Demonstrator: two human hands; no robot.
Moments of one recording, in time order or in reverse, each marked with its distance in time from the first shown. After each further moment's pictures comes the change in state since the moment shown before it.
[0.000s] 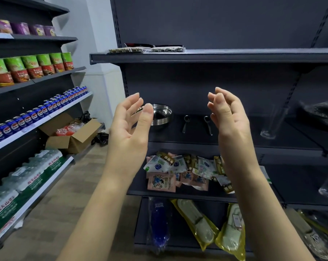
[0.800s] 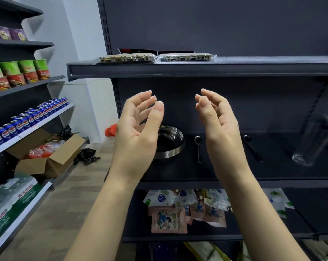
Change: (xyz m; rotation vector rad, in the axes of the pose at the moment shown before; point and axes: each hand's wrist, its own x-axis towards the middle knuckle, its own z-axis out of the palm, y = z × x) left_hand 0.188 -0.102 -0.016 -0.144 -0.130 0.065; right_hand 0.141 0.089 0.111 -0.030 0.035 -0.070
